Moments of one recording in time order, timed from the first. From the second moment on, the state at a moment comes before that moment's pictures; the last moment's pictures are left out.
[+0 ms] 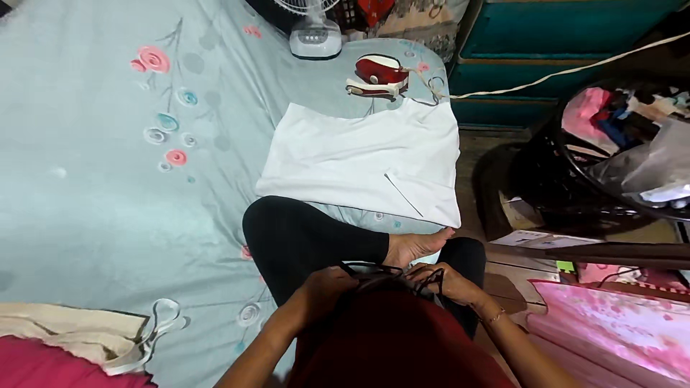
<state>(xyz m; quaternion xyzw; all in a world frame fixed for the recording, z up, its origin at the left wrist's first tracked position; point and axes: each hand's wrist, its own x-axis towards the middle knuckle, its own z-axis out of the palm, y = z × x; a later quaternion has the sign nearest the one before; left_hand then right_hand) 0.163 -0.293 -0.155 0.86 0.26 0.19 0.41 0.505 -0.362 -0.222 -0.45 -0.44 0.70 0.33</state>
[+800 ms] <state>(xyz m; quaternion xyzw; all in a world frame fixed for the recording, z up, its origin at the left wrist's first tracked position) 0.130 0.020 -0.206 0.54 0.75 0.12 0.35 0.542 -0.180 -0.229 -0.75 -0.59 0.25 0.17</state>
